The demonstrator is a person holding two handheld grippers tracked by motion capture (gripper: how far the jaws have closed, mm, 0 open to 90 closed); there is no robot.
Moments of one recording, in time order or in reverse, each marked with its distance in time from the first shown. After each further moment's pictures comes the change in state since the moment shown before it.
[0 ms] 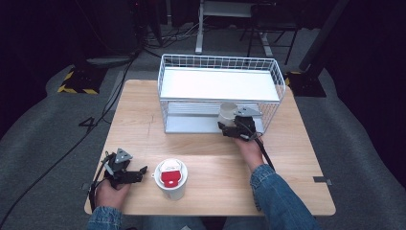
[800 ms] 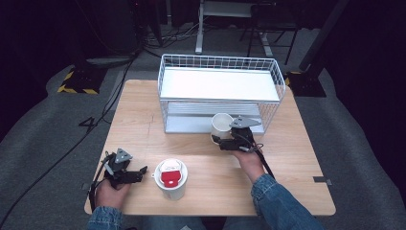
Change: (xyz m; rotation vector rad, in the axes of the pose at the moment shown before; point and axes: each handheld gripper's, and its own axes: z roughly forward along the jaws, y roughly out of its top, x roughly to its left) left arm 0.000 0.000 0.000 0.000 0.000 0.001; right arm 0.036 -0.004 -0.032 0.012 0.155 -0.068
